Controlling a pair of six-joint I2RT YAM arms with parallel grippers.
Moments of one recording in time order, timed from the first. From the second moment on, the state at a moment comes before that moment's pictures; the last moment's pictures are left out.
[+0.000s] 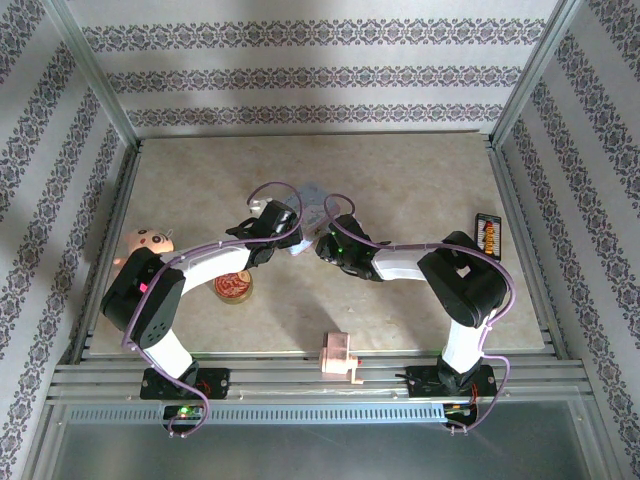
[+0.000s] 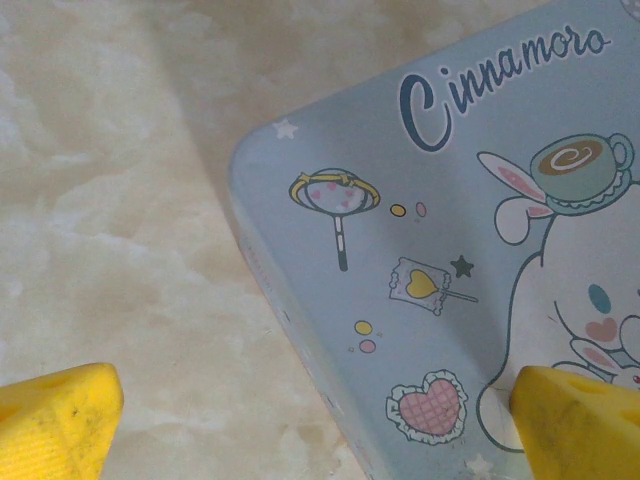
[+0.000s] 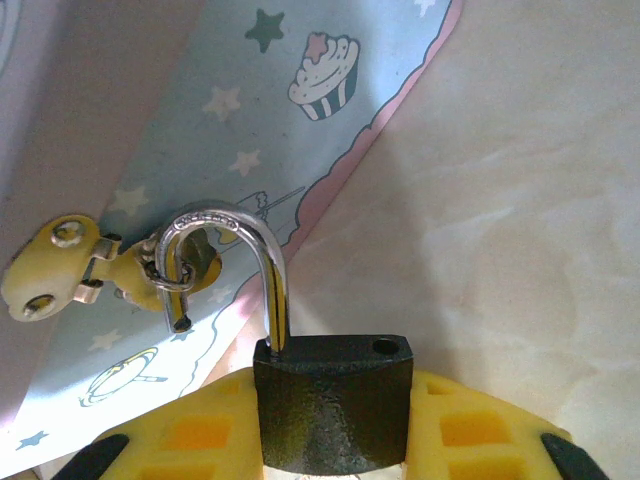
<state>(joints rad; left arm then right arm) -0.57 1.65 0.96 -0.23 -0.37 -0.73 0.68 1.82 0.86 0.17 -0.02 1.00</state>
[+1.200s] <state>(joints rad) -0.57 1.64 0.95 -0.21 -0.36 -0.73 0.64 1.83 0.89 0.20 0.01 1.05</state>
